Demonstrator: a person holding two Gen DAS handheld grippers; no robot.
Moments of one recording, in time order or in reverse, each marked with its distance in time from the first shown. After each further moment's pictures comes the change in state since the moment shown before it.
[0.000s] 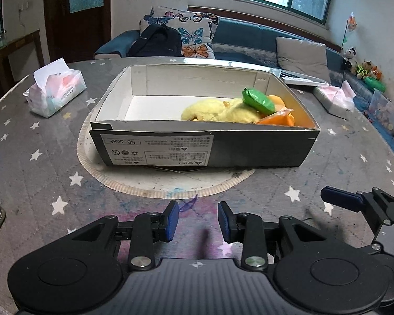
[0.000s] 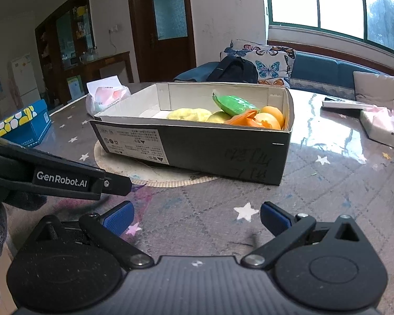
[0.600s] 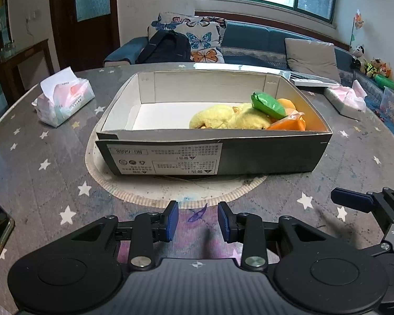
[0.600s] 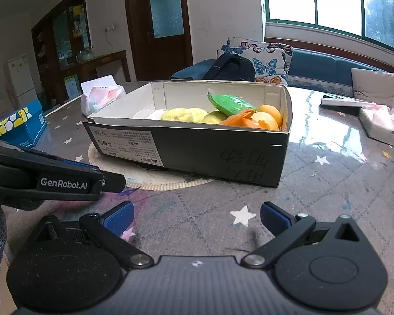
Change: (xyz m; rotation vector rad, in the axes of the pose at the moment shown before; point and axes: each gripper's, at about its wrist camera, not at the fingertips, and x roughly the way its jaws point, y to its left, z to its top) left arm 0.005 -0.006 0.005 0.028 -0.031 0.069; right arm 0.008 -0.004 0.005 0.014 0.012 -0.006
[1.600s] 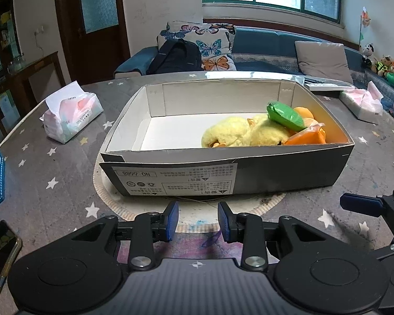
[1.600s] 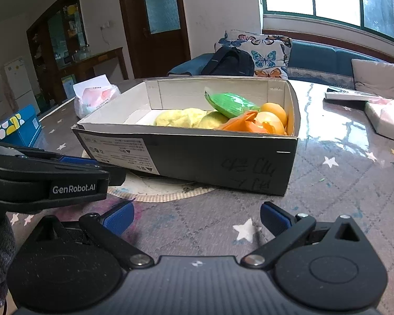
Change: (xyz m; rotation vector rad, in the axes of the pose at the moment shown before) left arm 0.018 -0.002 0.013 0.025 -0.035 0.080; right arm 0.021 -0.003 0.014 0.036 0.029 0.006
